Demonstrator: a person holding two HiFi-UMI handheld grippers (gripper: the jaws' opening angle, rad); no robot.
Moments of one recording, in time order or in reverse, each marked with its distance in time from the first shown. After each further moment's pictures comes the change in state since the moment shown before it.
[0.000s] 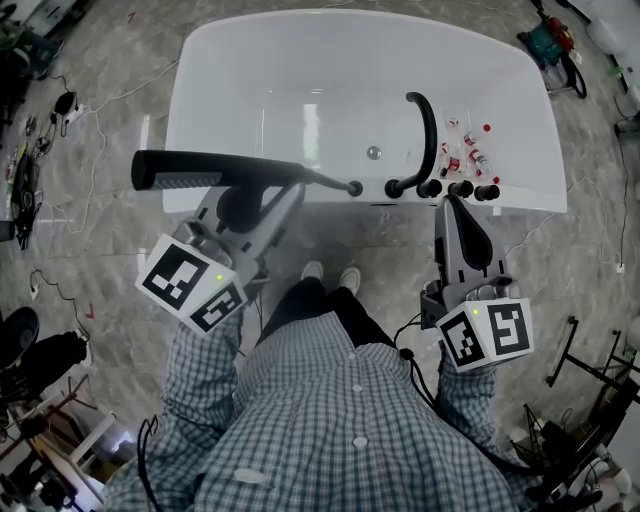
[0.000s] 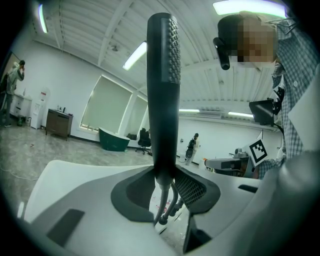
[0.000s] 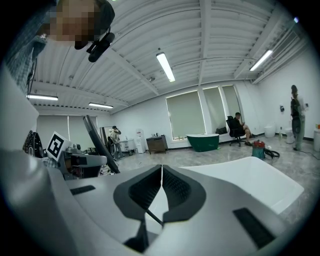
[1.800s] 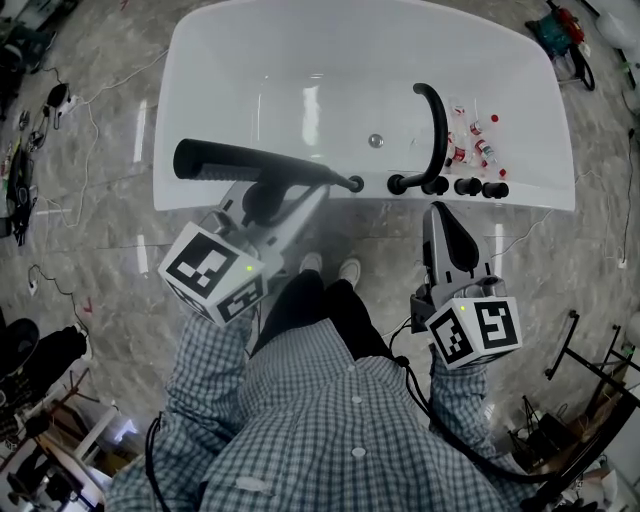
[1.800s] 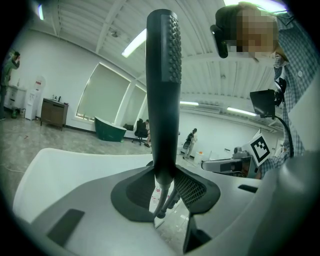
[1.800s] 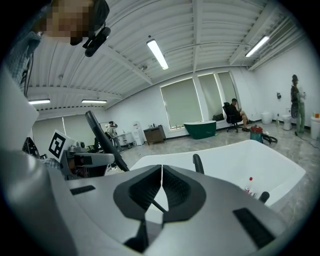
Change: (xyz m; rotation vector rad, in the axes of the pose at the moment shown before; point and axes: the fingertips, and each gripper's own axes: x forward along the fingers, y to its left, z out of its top) left arm 0.054 0.018 -0.051 -0.034 0.095 -0.054; right arm 0.039 -0.015 -0.062 0.080 0.120 -0.014
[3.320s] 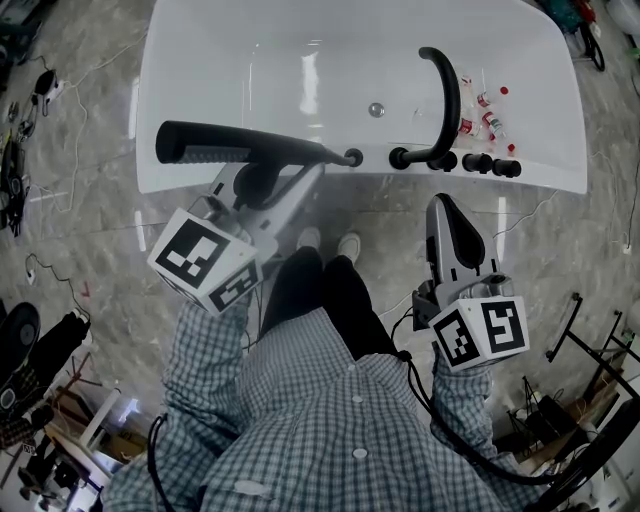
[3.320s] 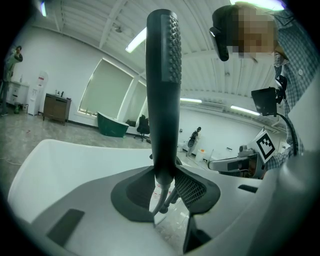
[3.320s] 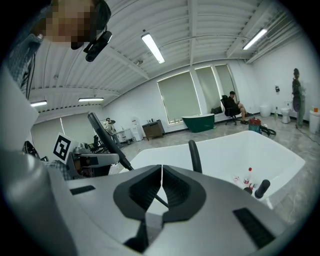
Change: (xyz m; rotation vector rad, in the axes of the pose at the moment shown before) left arm 0.028 0.020 -0.044 -0.035 0.037 0.017; right arm 0.010 -0.021 -0.042 0.043 0.068 -0.008
